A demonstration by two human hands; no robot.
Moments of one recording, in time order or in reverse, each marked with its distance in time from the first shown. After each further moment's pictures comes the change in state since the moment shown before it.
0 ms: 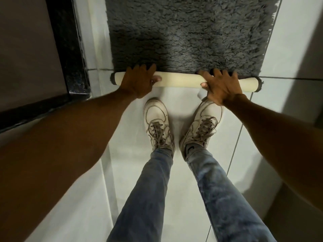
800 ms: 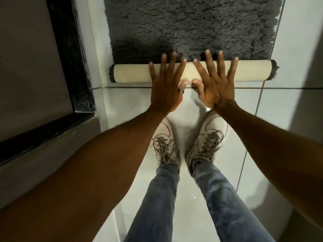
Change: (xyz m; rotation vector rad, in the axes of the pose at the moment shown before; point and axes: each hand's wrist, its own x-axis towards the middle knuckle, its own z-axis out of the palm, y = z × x) left_hand 0.038 0.076 0.006 -0.037 0.413 -0.078; right_hand 0.038 -0.021 0.000 0.019 0.309 0.051
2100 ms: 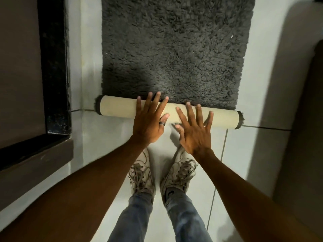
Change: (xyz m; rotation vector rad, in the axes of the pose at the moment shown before) left_hand 0.003 0.013 -0.008 -0.123 0.035 0.015; right_hand -0.044 0.003 -0.018 0.032 -0.091 0.037
